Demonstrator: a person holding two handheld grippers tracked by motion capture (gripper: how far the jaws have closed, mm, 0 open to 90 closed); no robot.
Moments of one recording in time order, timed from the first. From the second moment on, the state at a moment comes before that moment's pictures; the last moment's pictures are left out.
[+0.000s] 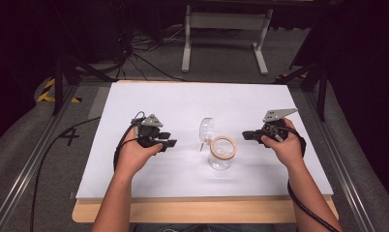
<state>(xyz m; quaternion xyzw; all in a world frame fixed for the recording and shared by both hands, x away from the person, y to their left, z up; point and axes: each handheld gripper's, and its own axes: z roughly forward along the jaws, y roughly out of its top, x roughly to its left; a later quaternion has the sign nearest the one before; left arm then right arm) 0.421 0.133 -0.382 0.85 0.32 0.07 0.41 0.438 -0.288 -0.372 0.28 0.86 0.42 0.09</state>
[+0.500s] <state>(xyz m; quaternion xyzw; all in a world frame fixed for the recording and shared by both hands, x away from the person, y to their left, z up) 0.415 0.135 -0.378 0.87 0.30 0.07 0.39 0.445 -0.286 -0.392 0.27 0.86 0.43 0.05</state>
